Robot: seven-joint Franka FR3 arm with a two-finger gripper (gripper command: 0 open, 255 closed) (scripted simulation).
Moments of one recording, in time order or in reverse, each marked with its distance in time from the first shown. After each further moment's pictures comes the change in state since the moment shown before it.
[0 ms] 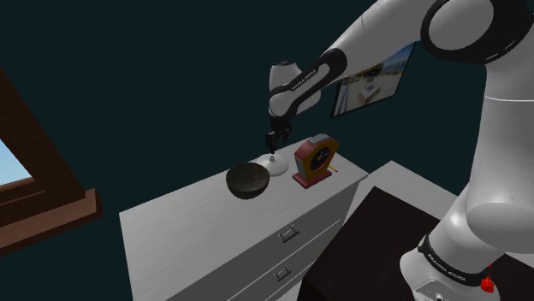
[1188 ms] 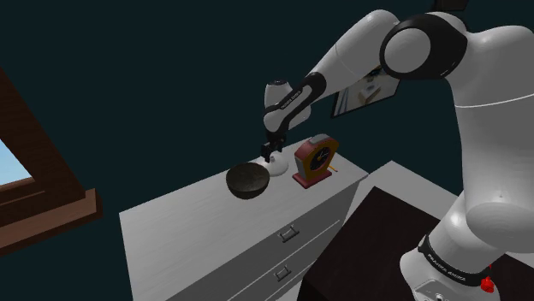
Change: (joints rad) arm -0.008 0.207 -0.006 0.123 -0.004 0.092 -0.007
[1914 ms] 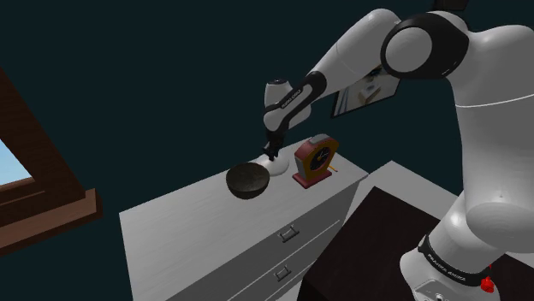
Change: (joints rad) arm 0.000 -0.006 0.000 -0.001 0.000 -0.004 0.000
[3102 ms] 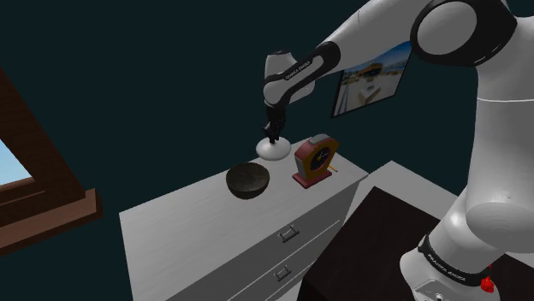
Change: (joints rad) arm -0.002 -0.156 0.005 0.021 0.009 -0.178 -0.012
